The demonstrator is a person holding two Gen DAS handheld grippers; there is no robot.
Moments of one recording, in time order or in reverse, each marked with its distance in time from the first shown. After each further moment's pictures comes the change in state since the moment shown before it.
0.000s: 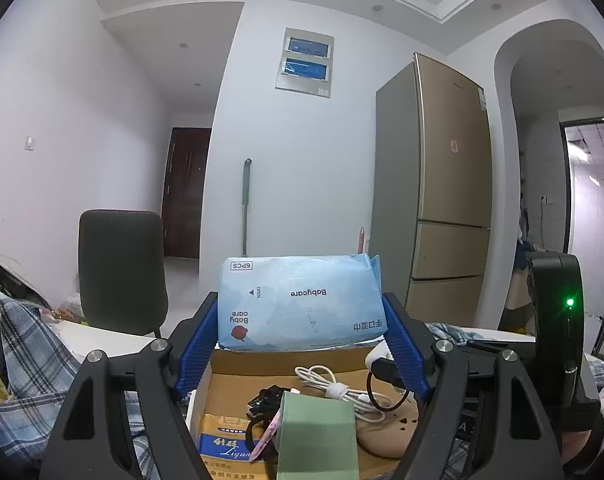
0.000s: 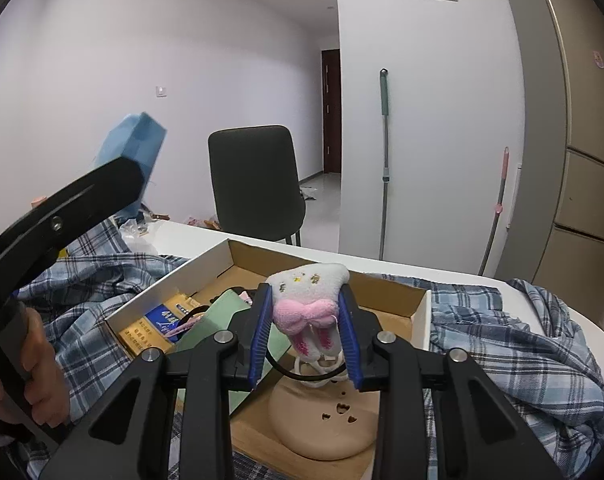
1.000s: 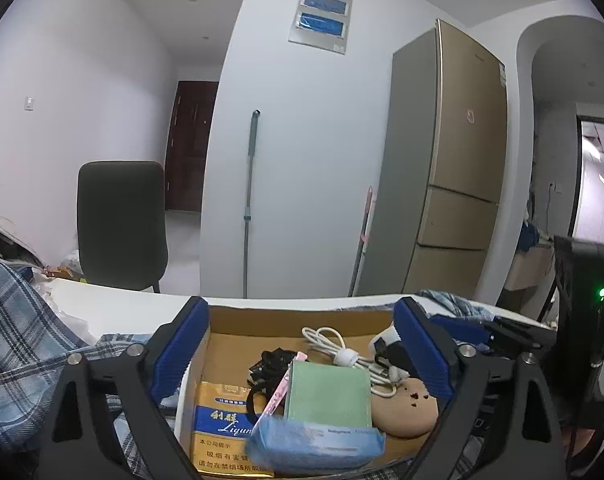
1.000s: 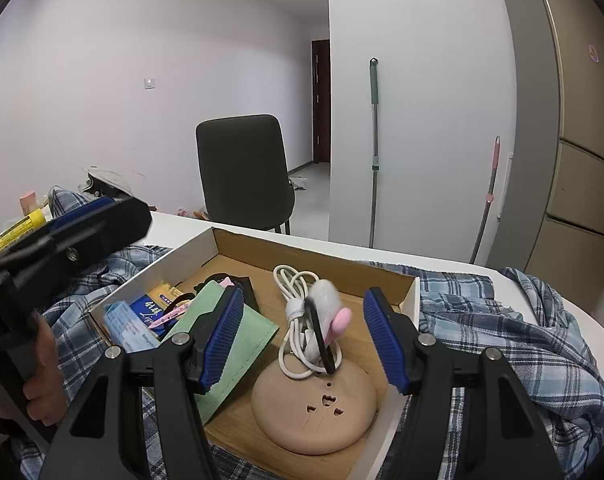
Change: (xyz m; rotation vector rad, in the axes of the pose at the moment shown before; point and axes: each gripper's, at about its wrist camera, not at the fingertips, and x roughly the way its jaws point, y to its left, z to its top) left arm 0.031 0.015 -0.009 -0.069 0.162 0.007; right arm 0.002 -0.008 -0.001 0.011 0.038 -0.043
